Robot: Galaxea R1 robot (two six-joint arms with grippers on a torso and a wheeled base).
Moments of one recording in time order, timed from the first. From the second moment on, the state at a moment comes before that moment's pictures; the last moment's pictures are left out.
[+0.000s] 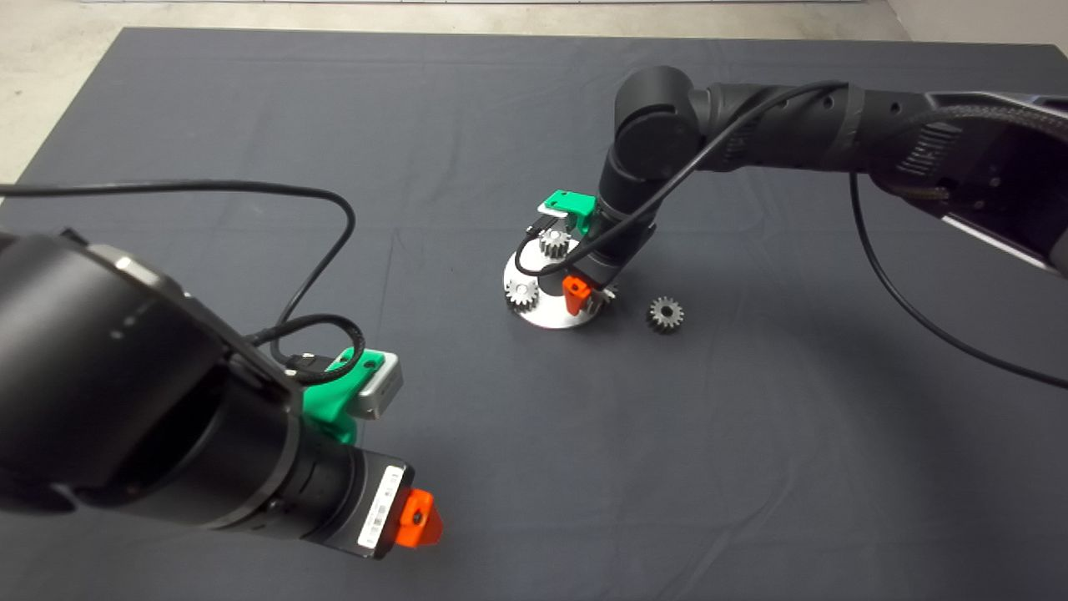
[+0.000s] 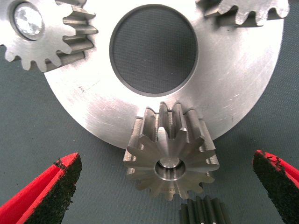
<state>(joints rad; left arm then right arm) -0.55 2.39 -0.37 0.12 1.46 -1.79 0.39 2.88 -1.50 -0.22 -1.47 0.55</state>
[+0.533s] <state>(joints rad) -0.55 2.39 -0.37 0.12 1.46 -1.79 0.38 2.88 -1.50 -0.25 -1.47 0.52</state>
